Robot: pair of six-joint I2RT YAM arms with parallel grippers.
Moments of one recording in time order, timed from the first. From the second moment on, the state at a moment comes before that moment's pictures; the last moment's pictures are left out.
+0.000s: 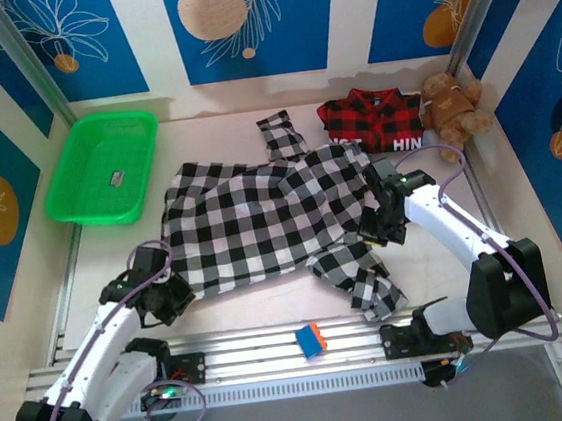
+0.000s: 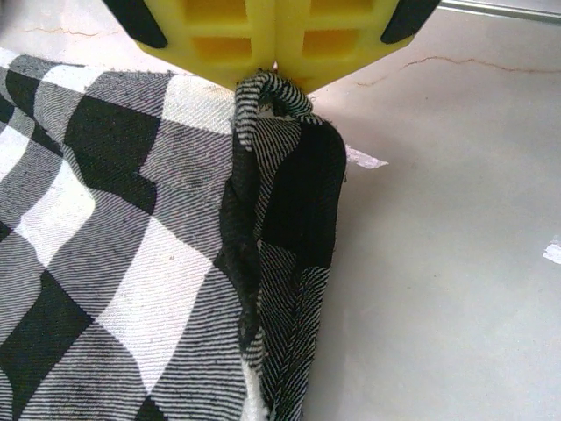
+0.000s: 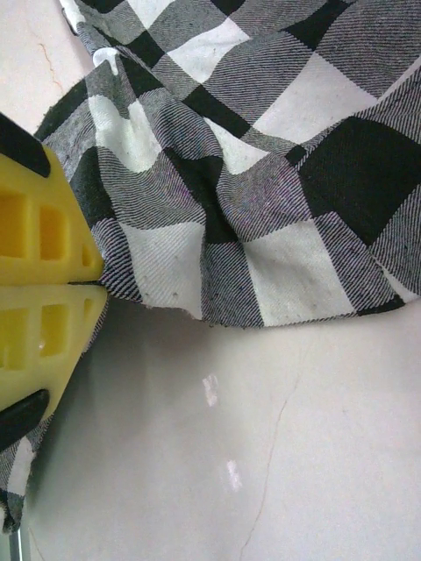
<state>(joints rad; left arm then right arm) -0.22 0.82 0.45 -0.88 0.21 -0.97 0.29 1.33 0.97 -1.07 -0.12 0.69</state>
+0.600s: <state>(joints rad) -0.16 0.86 0.53 -0.88 0.22 -0.96 0.21 1.43 1.19 -1.08 -0.19 0.60</state>
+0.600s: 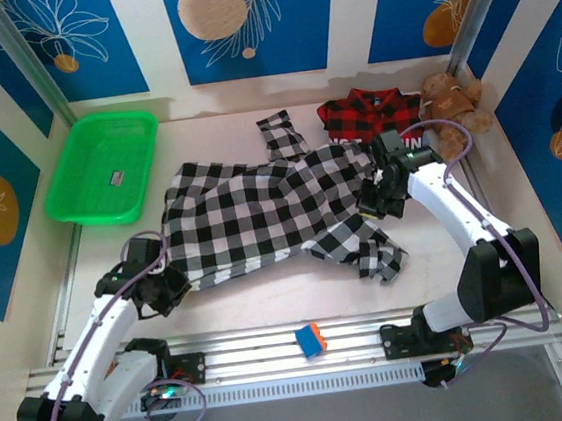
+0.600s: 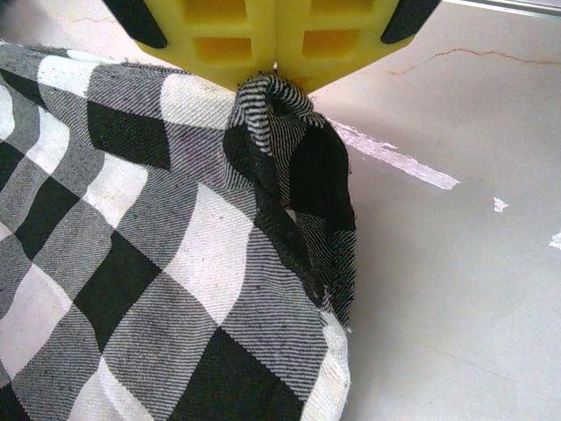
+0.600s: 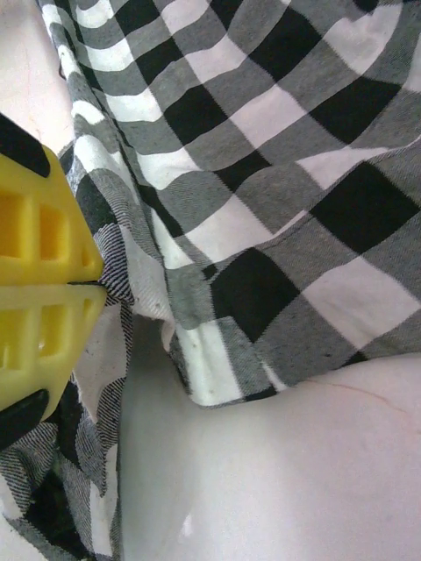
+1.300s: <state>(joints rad) -0.05 1.17 0.71 -0.82 0.22 -0.81 0.19 1.74 1.45 -1.08 -0.19 0.47</state>
